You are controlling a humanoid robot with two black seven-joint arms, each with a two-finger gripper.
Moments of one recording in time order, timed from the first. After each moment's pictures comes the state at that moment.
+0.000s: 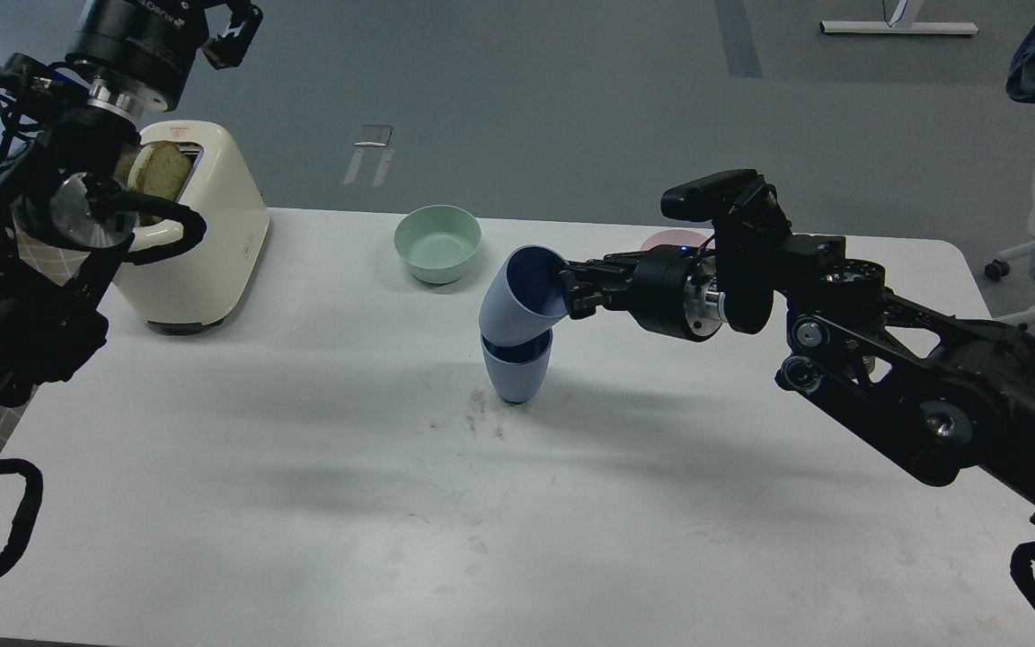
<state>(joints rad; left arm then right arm) -0.80 0.46 -1.08 -0.92 0.26 -0.32 -0.37 0.86 -0.27 0.61 1.32 -1.80 0.49 -0.05</state>
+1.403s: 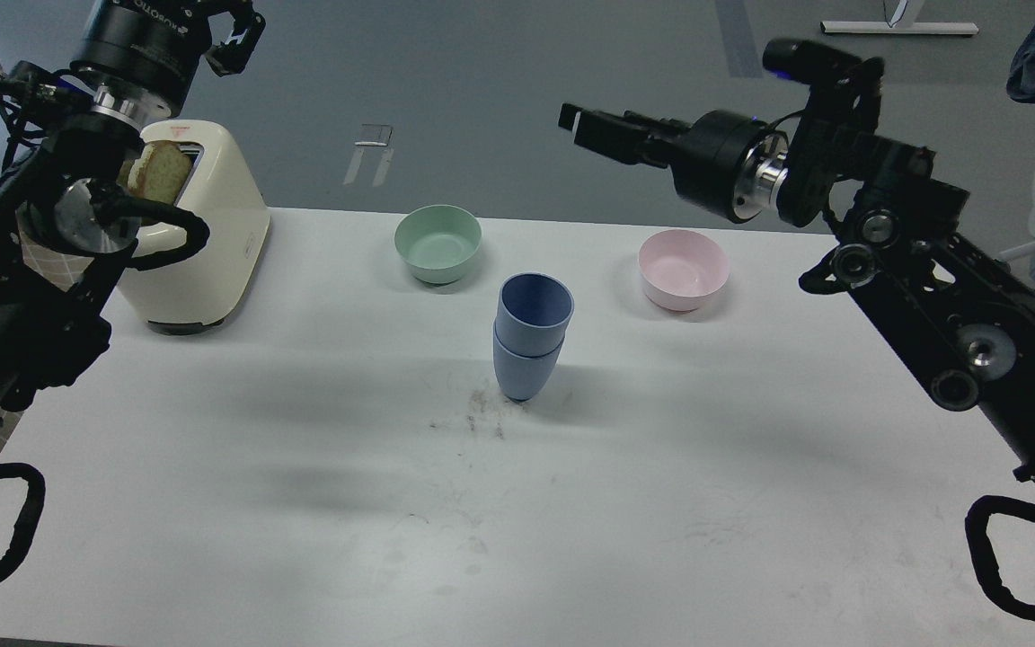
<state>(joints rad) -0.79 0.45 -1.07 -0.92 0.26 -0.32 -0.37 0.86 -0.13 1.16 1.23 -1.79 0.49 -0.05</state>
